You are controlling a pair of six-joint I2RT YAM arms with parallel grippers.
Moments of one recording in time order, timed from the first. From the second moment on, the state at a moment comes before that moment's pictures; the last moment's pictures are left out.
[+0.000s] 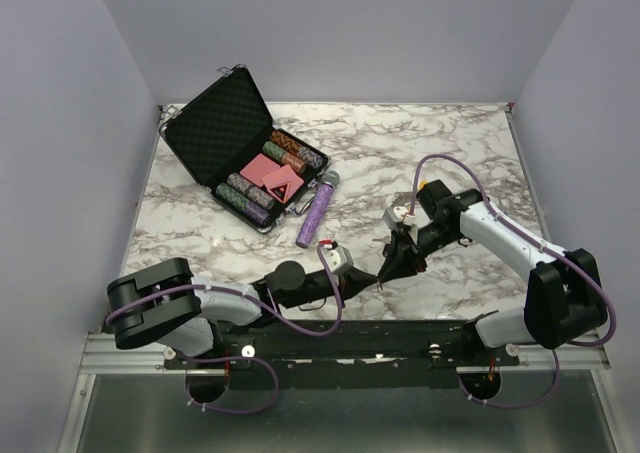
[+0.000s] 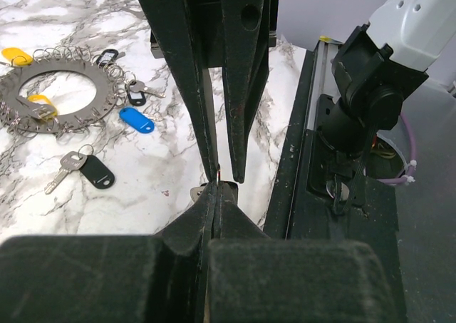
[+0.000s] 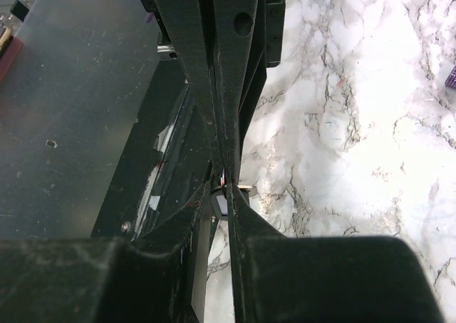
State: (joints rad) left arm -1.18 1.41 0.33 1.11 0.11 -0.22; right arm 0.39 1.40 0.91 -1.10 -1.27 -1.30
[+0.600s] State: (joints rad) left arm -1.18 1.42 0.33 1.11 0.11 -0.23; right arm 0.39 1.40 0.91 -1.10 -1.28 -1.30
